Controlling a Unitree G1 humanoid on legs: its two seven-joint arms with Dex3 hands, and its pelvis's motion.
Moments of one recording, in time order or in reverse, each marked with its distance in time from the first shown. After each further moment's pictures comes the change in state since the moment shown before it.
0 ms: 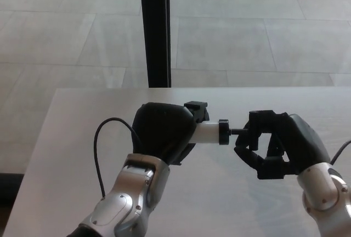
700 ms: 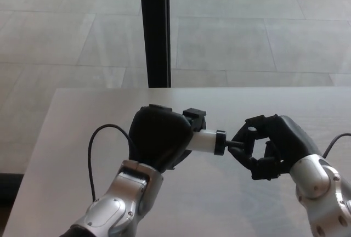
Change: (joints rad) left_arm -0.014 0.036 -0.046 0.106 0.046 -0.108 0.193; right_arm -0.047 0.021 0.023 -0.072 -0.017 0.270 0.131
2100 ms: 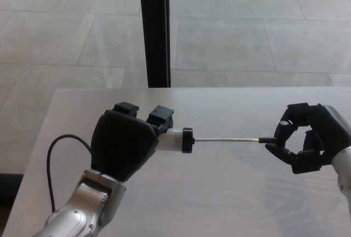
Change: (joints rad) left_arm 0.108 0.161 0.056 -0.109 0.071 -0.034 0.067; right_arm 0.015 -0.126 -0.128 -0.019 0.048 -0.027 0.040
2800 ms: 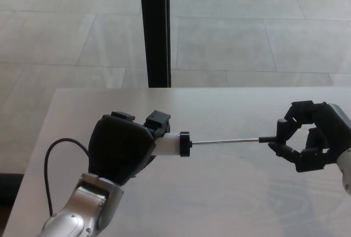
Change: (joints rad) left_arm 0.024 -0.001 0.019 -0.006 0.002 0.000 -0.036; right_arm 0.003 0.001 -0.032 0.019 0.028 -0.044 -0.001
